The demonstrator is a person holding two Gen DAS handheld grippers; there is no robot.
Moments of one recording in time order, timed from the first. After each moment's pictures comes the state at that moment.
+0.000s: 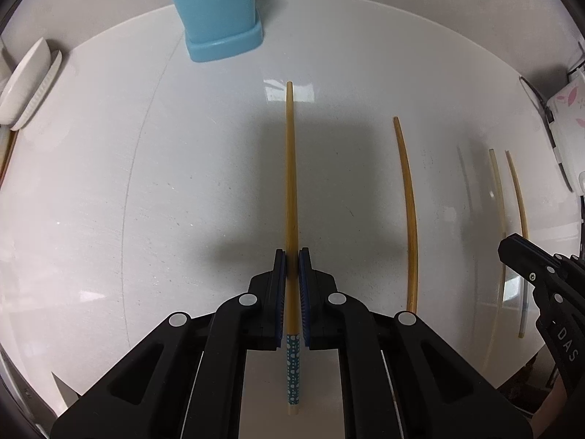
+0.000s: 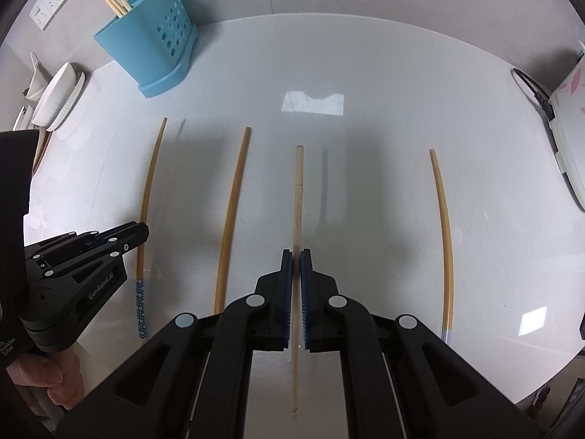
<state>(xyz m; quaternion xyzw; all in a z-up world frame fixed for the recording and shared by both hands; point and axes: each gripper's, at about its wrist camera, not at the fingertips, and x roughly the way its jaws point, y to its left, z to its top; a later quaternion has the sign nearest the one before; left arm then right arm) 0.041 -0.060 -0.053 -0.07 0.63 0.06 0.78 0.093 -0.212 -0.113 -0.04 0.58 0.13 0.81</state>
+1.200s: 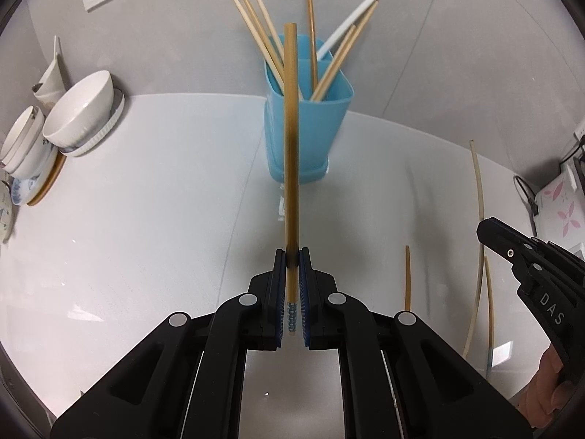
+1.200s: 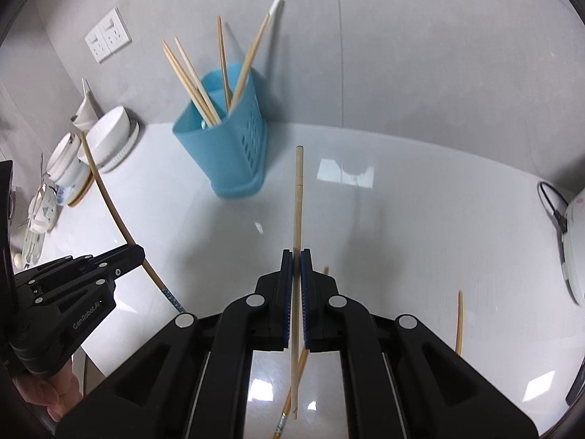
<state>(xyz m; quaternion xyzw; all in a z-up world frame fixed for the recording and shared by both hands) 0.047 0.003 0.059 -0.11 0.51 0.11 0.84 0.129 -0.149 -0.018 -0.05 0.45 0.21 0.87</state>
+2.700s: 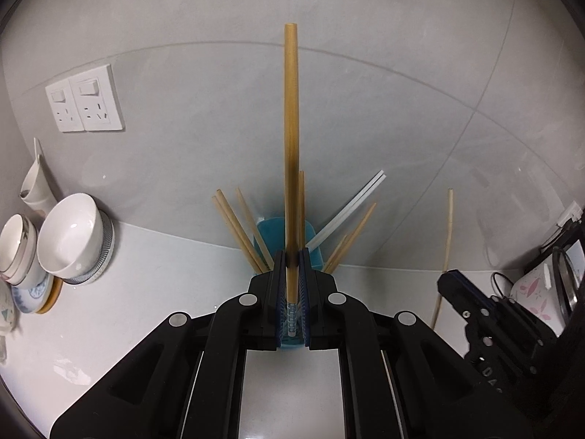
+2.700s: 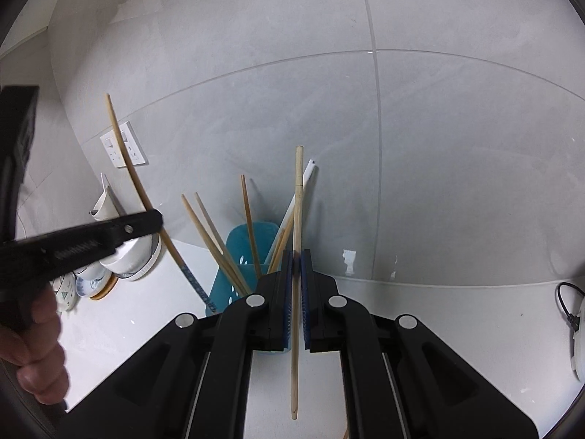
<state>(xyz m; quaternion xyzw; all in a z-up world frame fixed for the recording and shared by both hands) 0.176 0.056 0.175 -0.11 0.41 0.09 0.90 0.212 -0.111 0.072 0.01 0.32 0.24 0.92</state>
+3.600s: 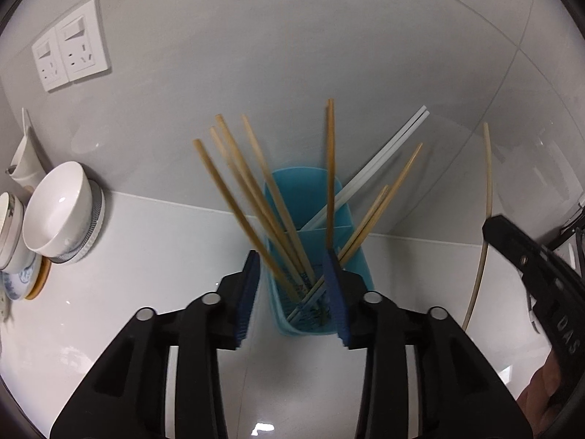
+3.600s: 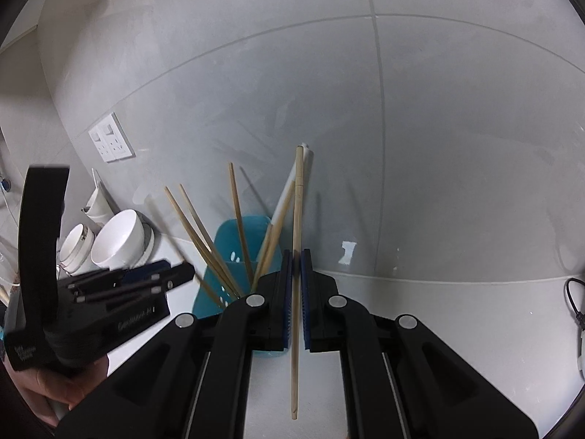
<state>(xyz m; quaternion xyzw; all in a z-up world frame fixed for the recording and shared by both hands) 0.176 0.064 0.107 -0.11 0.45 0.10 0.88 0.232 -0.099 0.056 0.01 0.33 0.25 0.91</state>
